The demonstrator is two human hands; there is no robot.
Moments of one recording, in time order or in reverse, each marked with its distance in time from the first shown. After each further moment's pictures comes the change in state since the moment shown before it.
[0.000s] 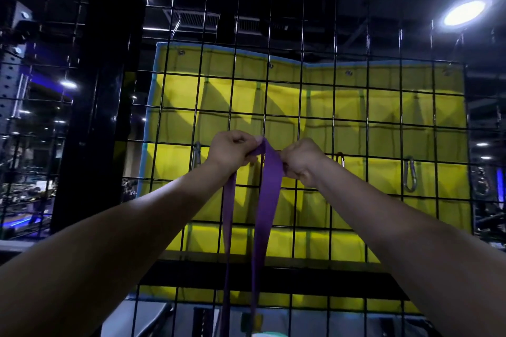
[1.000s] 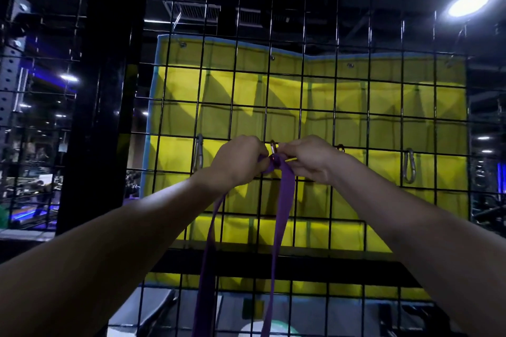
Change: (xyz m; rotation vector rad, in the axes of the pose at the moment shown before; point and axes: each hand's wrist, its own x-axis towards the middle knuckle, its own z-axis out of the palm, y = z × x) left_hand -0.019 0.000 0.001 1.086 -0.190 0.418; right_hand -0.013 0.004 -0.015 -0.019 -0.117 0.022
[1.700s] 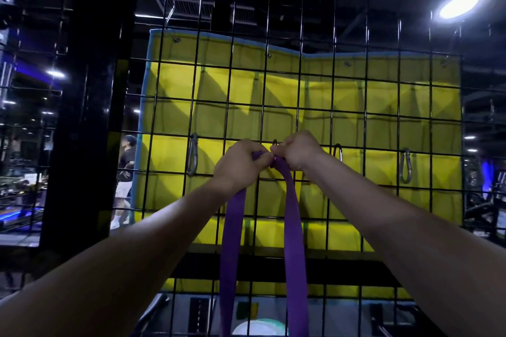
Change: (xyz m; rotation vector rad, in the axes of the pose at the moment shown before) left_hand -0.003 0.003 0.021 -0.530 0.048 -0.225; right_hand 0.023 0.003 0.012 -0.424 0.234 -0.110
